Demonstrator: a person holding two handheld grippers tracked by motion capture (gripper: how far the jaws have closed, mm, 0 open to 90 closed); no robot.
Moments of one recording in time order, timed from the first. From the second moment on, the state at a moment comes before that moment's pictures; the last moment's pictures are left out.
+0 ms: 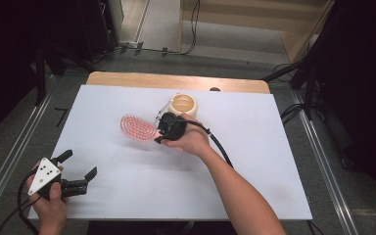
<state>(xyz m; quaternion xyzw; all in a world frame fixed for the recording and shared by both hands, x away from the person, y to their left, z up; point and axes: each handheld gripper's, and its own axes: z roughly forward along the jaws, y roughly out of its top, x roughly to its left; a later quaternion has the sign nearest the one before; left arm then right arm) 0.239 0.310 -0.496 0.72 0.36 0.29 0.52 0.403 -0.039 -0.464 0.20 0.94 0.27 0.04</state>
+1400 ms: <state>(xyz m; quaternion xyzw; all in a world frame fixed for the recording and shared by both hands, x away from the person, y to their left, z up) 0.240 0.289 -0.484 0.75 0.32 0.28 0.52 0.352 -0.097 -0.450 0.23 0.88 0.40 0.10</state>
